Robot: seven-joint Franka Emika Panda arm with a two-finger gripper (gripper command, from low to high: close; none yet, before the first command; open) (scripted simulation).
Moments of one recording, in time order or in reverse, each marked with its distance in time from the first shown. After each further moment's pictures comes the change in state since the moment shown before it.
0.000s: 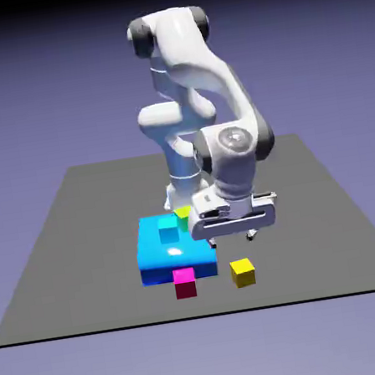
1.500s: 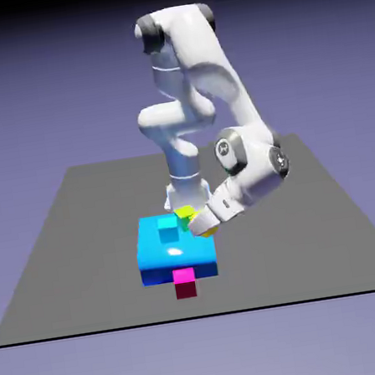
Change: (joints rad) arm 0.201 -0.245 -0.108 -0.322 -0.512 -0.246 -0.491
